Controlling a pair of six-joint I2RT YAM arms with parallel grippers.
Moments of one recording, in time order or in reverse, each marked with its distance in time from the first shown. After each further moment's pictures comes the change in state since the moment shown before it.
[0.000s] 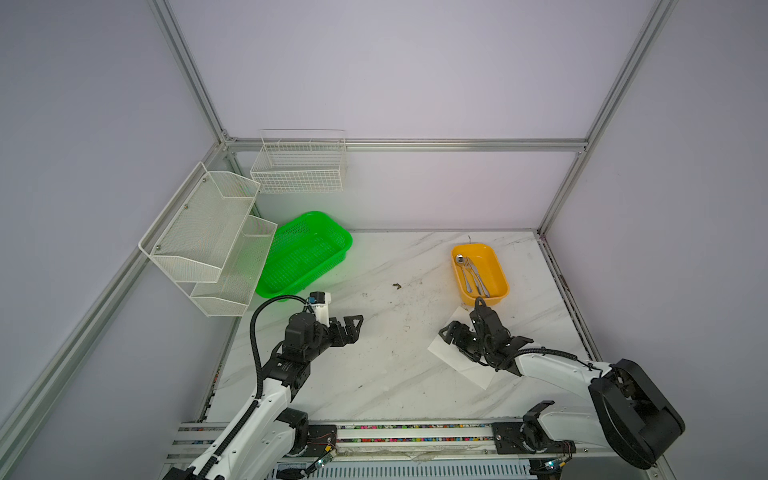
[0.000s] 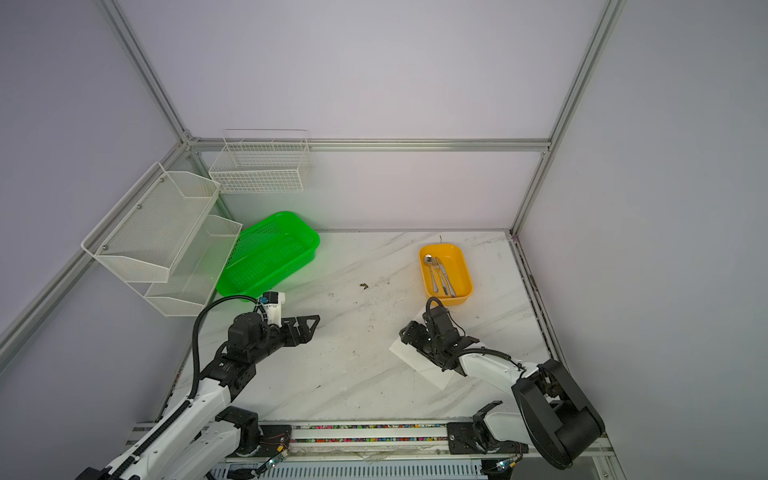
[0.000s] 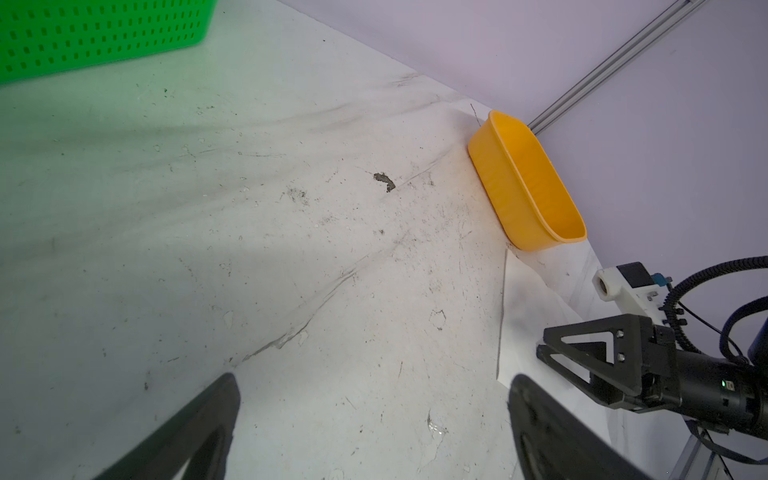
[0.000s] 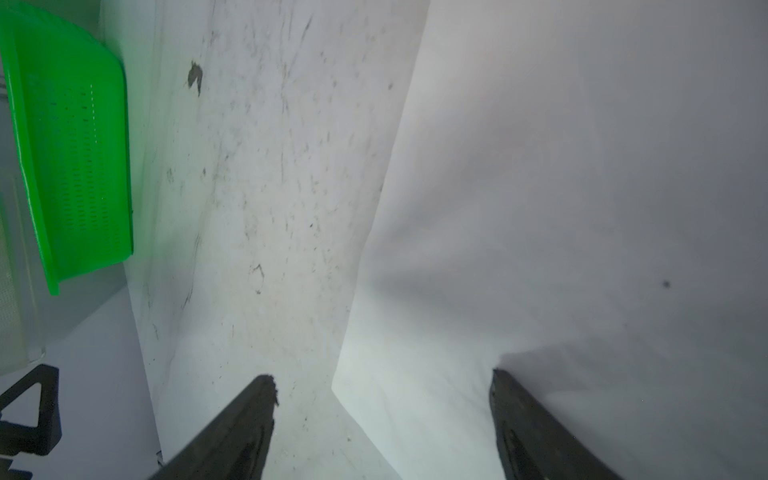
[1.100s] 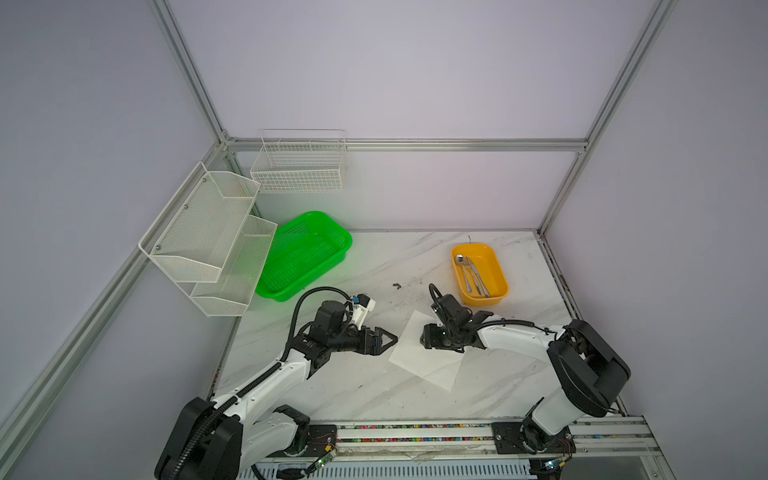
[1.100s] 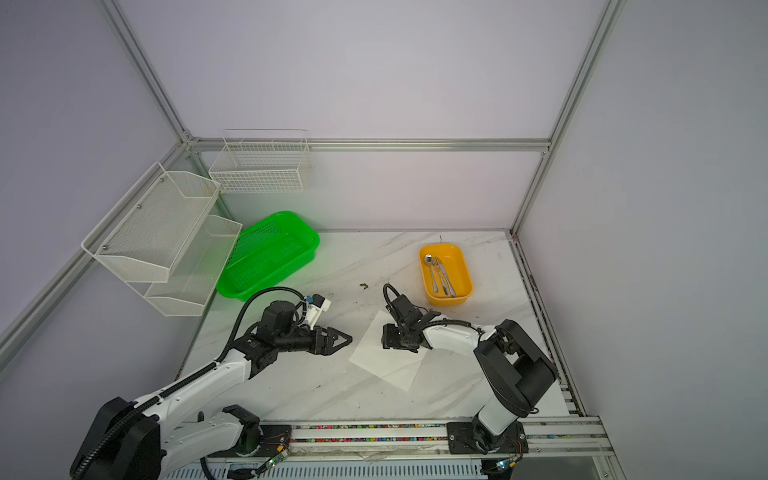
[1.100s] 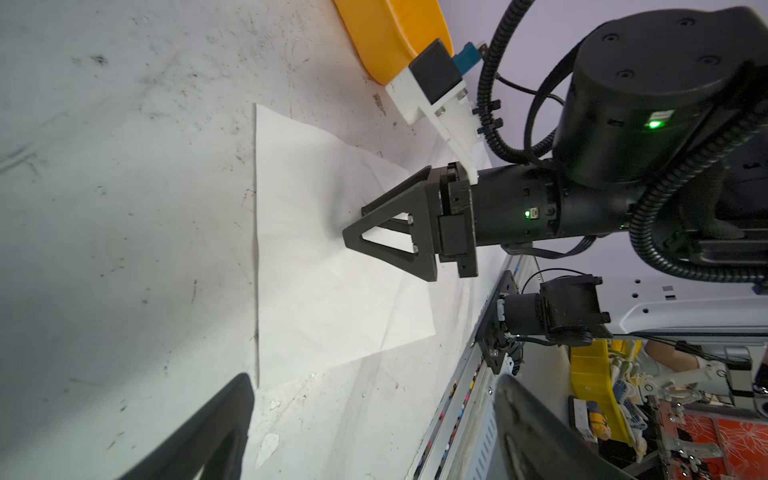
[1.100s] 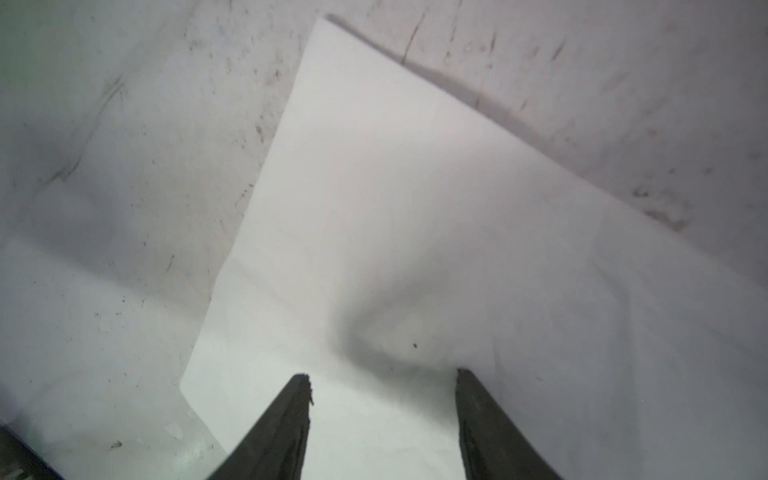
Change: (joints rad) left arm -0.194 0.306 0.145 -0.042 0.372 -0.003; right arm 0.113 0.298 0.370 -0.326 0.051 -0.350
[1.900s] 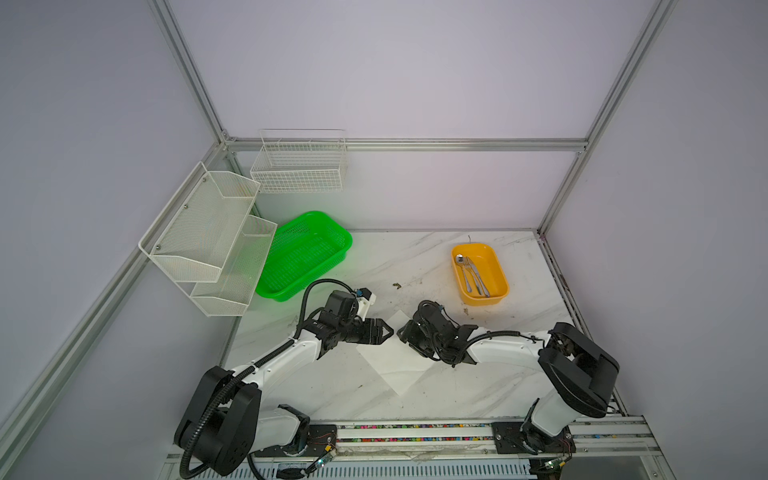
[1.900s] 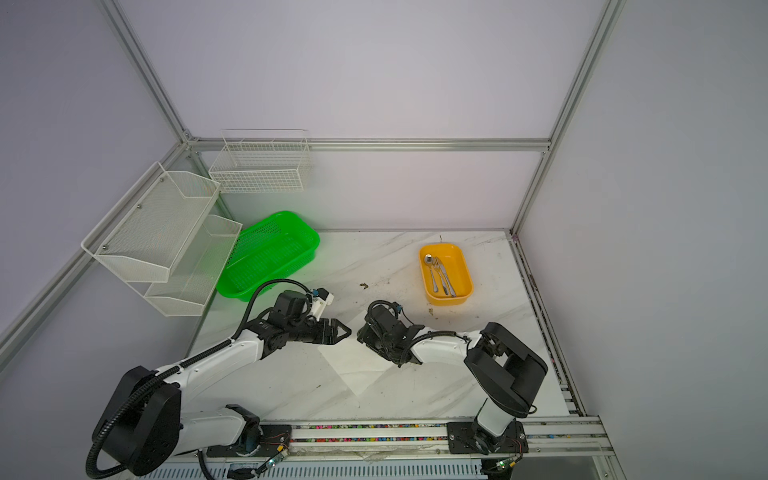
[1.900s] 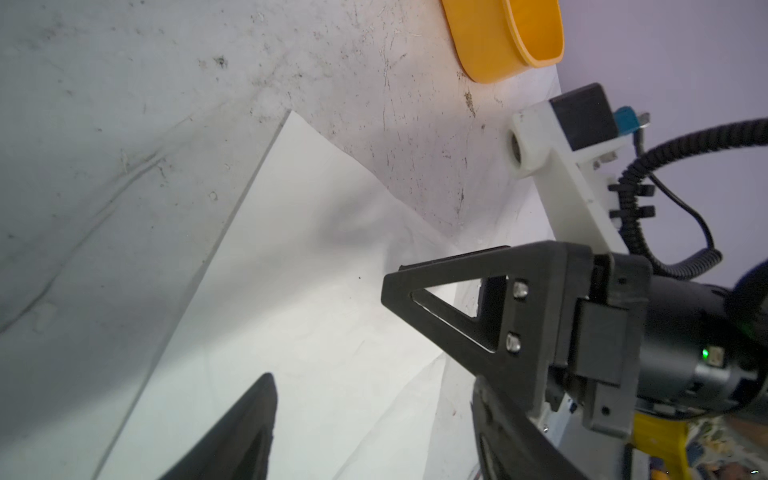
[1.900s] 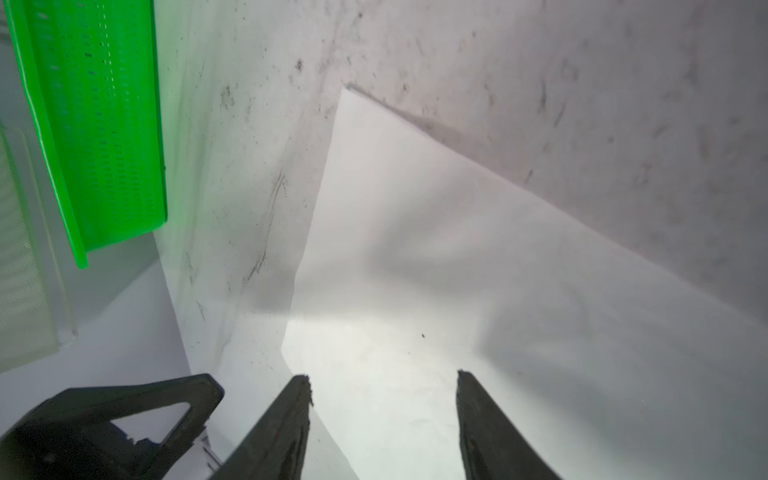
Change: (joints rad) left arm 0.000 0.189 0.148 -0.130 -0.124 0.028; right arm 0.182 0.003 -0.016 0.284 0.127 0.570
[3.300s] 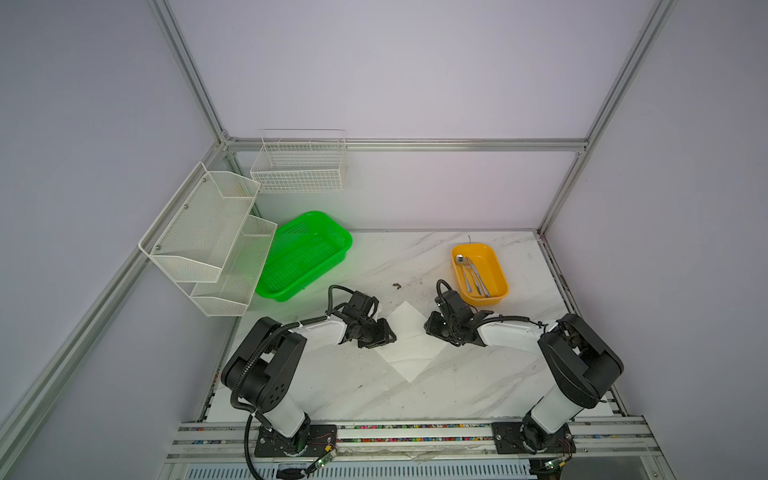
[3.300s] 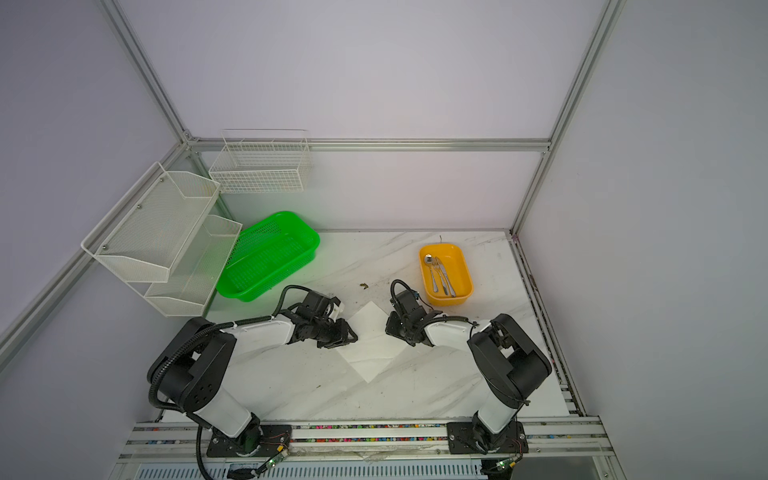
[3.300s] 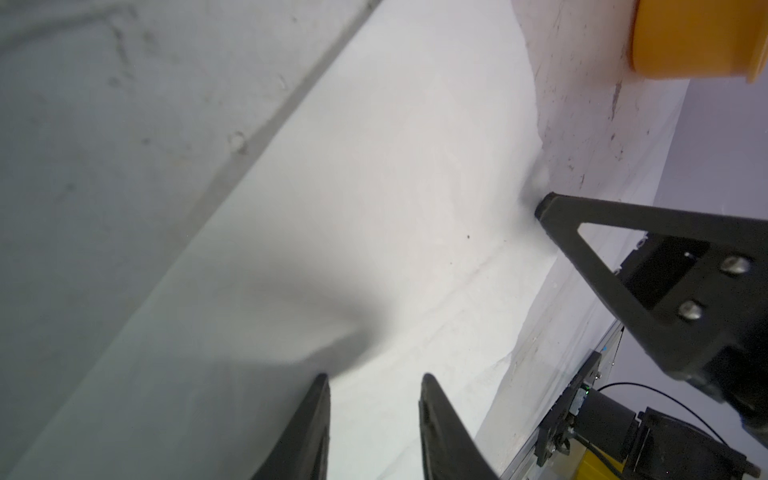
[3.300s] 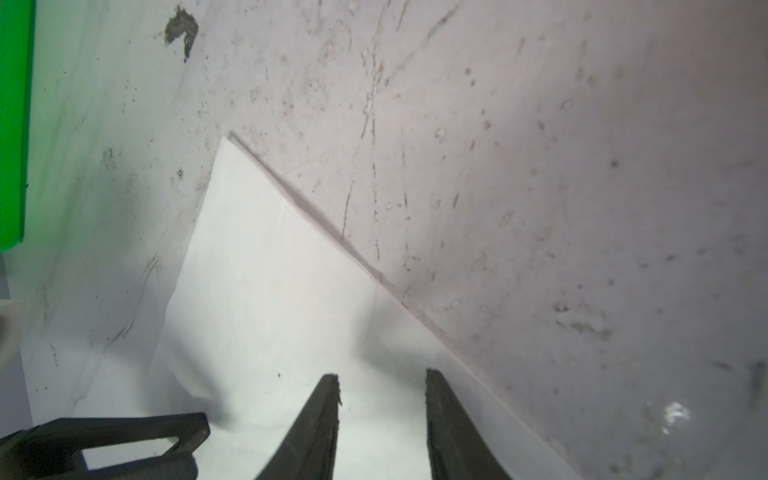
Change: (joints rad) left arm -0.066 0.334 0.098 0.041 -0.071 -0.235; right arm -0.244 0.039 -0.001 -0.108 -0.036 -0.396
